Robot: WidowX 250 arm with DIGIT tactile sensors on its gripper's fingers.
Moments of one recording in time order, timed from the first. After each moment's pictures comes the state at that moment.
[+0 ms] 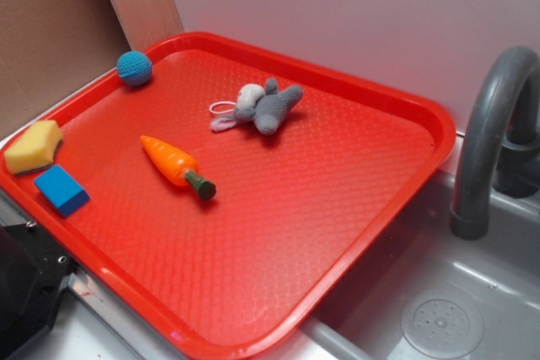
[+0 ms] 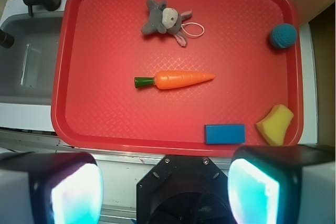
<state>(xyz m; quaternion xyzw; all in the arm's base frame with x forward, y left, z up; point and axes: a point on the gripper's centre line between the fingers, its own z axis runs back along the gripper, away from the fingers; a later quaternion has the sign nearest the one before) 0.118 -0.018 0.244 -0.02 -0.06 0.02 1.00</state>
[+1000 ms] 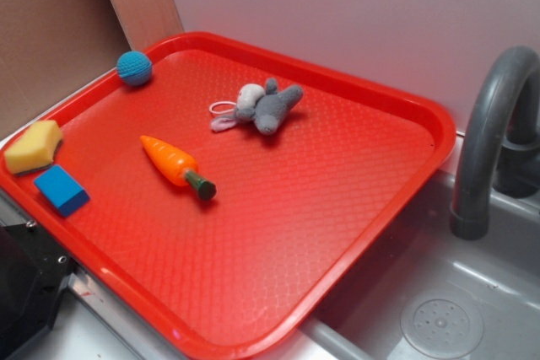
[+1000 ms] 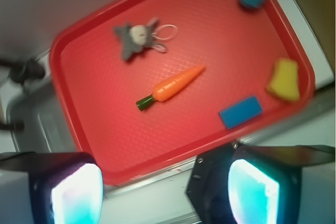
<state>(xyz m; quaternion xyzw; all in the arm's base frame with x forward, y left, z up) 0.145 0.005 0.251 -0.09 -0.03 0.32 0.94</state>
